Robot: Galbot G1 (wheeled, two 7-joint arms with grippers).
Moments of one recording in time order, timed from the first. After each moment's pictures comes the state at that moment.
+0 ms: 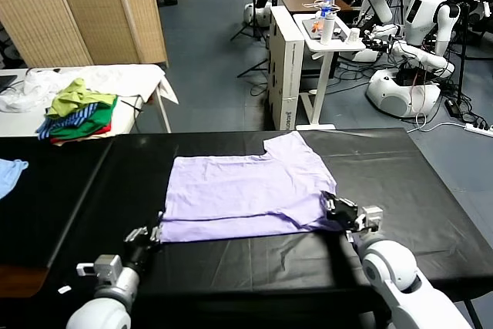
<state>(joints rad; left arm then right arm) 1.61 -1.30 -0.59 -2.13 -0.36 0.35 -0.10 -1.38 0.91 0.47 2.06 0.66 -0.46 0.14</state>
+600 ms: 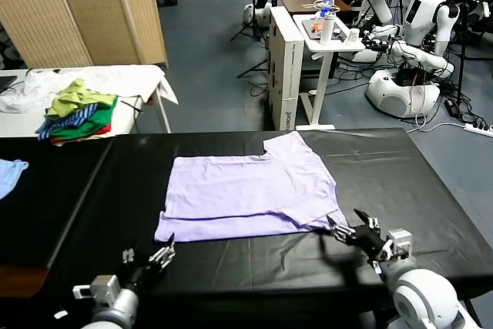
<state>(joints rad) 1.68 -1.33 -0.60 -2.14 -0.38 0.36 -0.10 -1.51 0.91 0.52 2.09 0.66 -0.47 0.12</state>
